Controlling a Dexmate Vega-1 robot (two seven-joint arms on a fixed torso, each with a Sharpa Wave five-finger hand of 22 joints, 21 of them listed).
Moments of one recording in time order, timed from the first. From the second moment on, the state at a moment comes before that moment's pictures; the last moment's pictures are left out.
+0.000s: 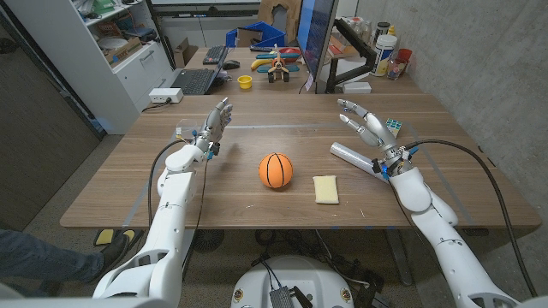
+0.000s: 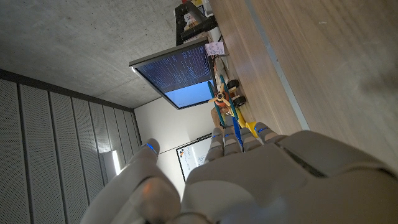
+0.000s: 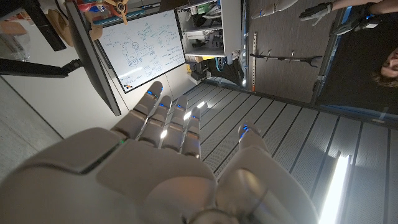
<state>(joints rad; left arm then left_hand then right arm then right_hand) 0.80 0.04 -0.20 -1.29 0.03 -0.04 -0.40 0.17 -0.08 0.44 0.10 0.31 0.03 0.06 0.20 0.18 -0.03 0.00 0.20 0.19 -0.11 0.02 0.19 0.18 -0.17 0.00 0.33 0.17 -1.02 -0.24 0.10 -1.35 -0.62 0.96 -0.14 0.15 0.00 0.38 -0.11 0.27 0.33 -0.07 0.21 0.19 0.39 -0.04 0.24 0.18 0.31 -0.04 0.20 0.18 0.32 -0.04 0.40 0.17</state>
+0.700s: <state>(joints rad) 0.80 0.04 -0.20 -1.28 0.03 -0.04 -0.40 0.17 -0.08 0.44 0.10 0.31 0.03 0.07 0.20 0.18 -0.03 0.00 0.20 0.19 -0.11 0.02 0.19 0.18 -0.17 0.00 0.32 0.17 -1.05 -0.28 0.08 -1.42 -0.71 0.93 -0.20 0.15 0.00 0.38 -0.11 0.27 0.33 -0.08 0.21 0.19 0.40 -0.05 0.24 0.18 0.31 -0.04 0.20 0.18 0.32 -0.04 0.38 0.17</state>
